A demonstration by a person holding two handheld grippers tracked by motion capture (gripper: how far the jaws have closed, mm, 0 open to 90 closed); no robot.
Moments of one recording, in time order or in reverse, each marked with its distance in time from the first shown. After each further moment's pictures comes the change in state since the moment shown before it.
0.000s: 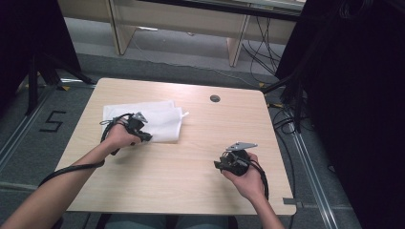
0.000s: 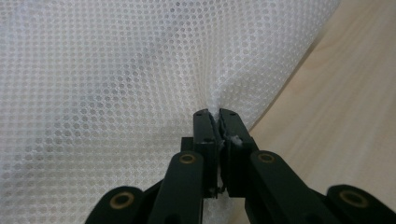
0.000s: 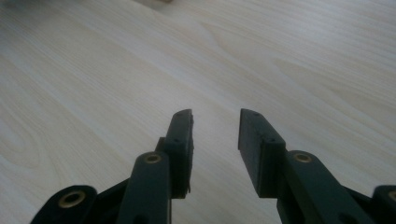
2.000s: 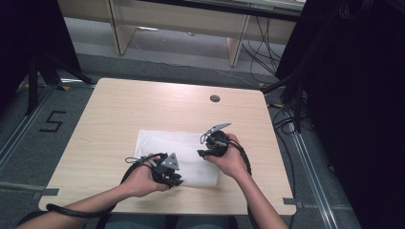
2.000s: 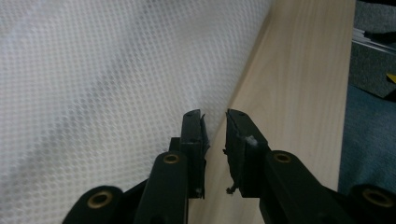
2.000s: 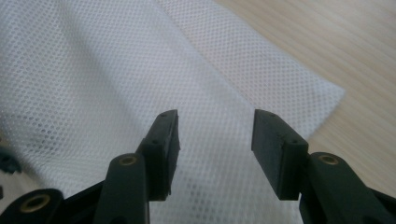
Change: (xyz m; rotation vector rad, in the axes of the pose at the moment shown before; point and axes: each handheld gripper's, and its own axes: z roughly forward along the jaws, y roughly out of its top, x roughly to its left) left arm -0.184 0.007 -0.010 -0.038 -0.204 0.192; right arm 0.017 0.067 0.041 0.126 0.014 -0.151
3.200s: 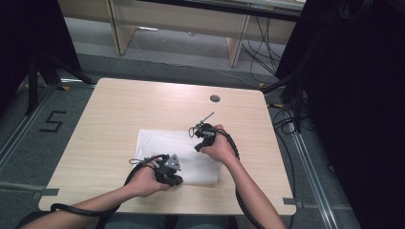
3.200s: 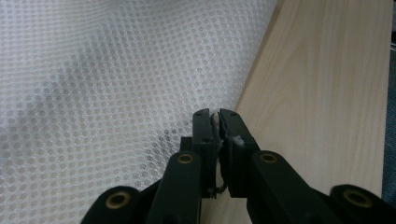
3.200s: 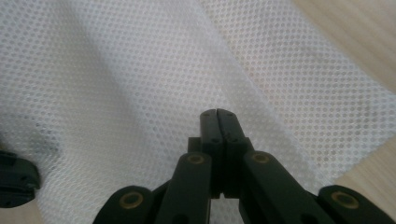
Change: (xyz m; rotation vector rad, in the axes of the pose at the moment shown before) left arm 0.007 -0.008 0.021 0.024 0.013 -0.027; right arm -0.009 0.036 0.040 0.215 0.084 -0.077
